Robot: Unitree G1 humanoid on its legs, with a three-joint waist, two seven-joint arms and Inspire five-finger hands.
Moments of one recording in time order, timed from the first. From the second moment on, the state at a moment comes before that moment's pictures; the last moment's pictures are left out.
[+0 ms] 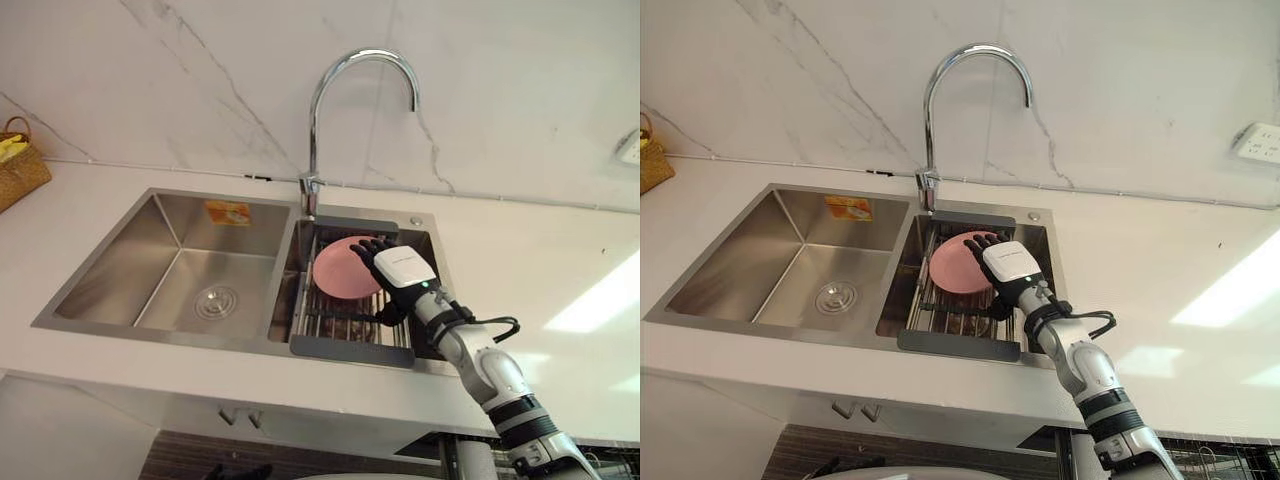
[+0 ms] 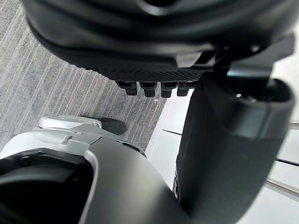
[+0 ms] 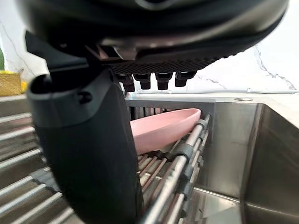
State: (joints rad) left arm 0.21 0.11 0.25 1.02 -0.08 0.04 -0.08; right arm -0.23 -0.39 0.25 0.21 -1.12 -0.14 0.08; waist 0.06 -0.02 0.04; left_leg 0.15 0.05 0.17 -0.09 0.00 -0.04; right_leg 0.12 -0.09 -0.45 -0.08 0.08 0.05
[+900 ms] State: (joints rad) left arm 0.21 0.12 0.23 0.99 -0.08 0.04 -0.09; right arm -0.36 -0.38 0.32 0.39 -1.26 -0.11 -0.19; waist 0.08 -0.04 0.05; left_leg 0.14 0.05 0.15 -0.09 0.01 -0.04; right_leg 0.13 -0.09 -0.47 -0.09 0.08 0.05
